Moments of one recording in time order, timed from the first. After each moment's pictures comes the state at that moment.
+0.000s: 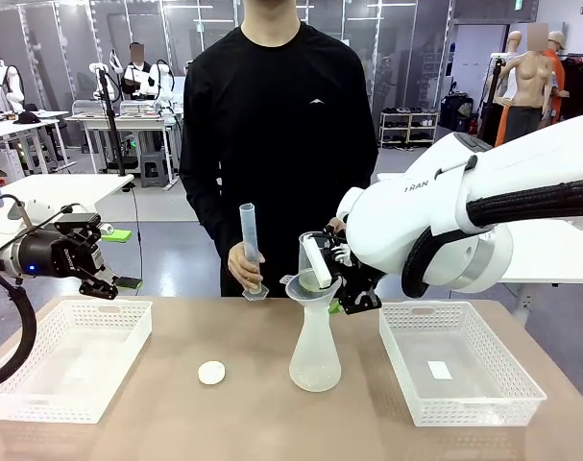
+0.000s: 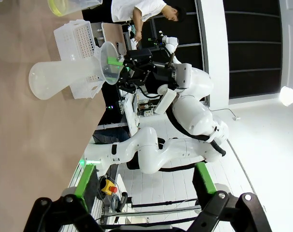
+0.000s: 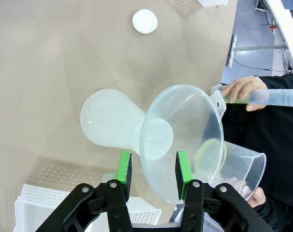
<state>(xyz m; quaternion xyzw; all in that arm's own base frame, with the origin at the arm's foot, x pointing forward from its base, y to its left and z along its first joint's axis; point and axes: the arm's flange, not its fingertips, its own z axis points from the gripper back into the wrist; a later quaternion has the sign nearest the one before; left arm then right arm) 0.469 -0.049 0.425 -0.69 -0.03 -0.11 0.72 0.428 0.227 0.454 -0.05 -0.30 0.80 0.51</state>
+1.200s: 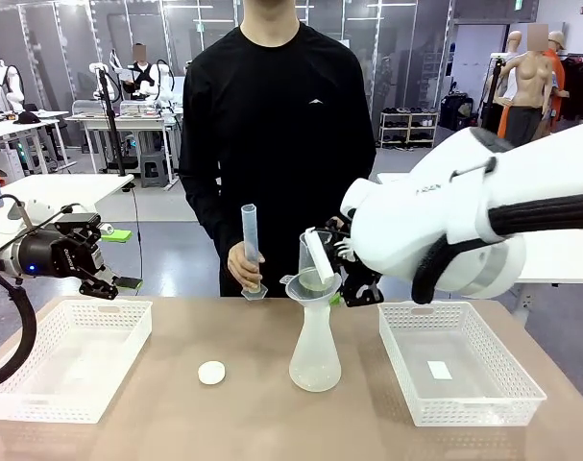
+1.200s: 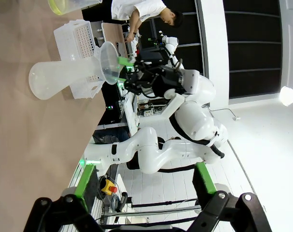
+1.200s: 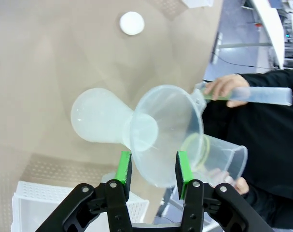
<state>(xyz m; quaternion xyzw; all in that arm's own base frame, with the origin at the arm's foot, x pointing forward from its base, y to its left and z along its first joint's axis) 0.469 -0.049 0.425 -0.69 -0.03 -0.11 0.72 0.408 0.221 0.476 -0.09 -0.34 0.79 0.50</state>
